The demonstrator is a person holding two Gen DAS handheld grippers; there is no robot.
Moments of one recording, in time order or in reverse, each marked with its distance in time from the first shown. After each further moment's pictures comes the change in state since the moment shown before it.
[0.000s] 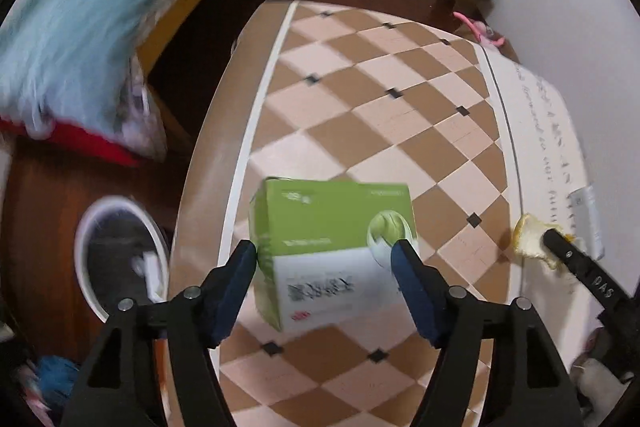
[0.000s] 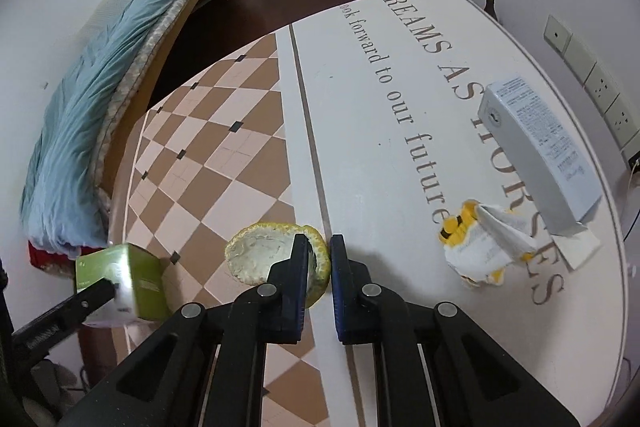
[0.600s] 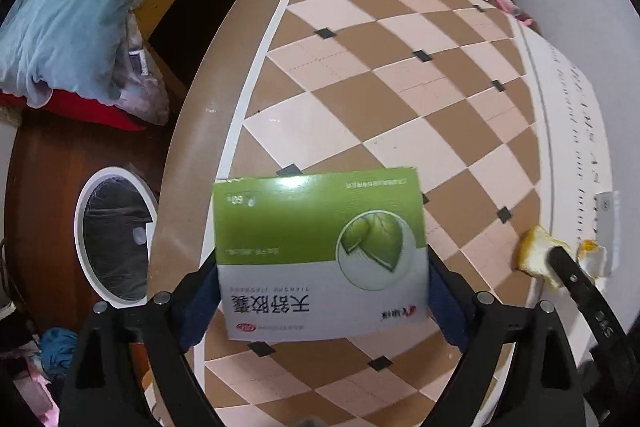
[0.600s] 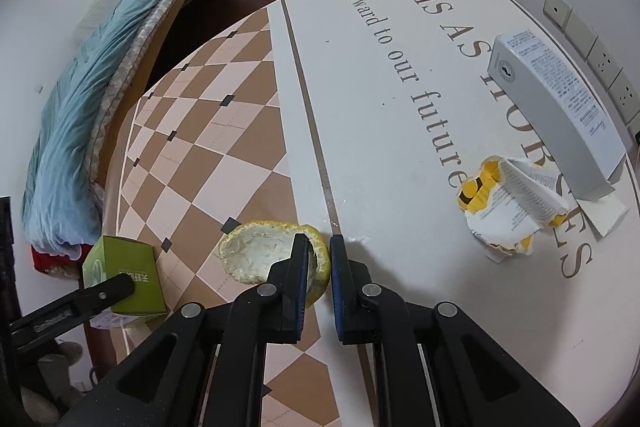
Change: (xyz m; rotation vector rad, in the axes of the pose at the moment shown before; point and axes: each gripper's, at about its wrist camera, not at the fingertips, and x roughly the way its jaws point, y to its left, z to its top) left arm 0.041 -0.015 0.006 -0.029 0.119 0.090; right arm 0.022 -0.001 -0.012 0.038 0.057 0.013
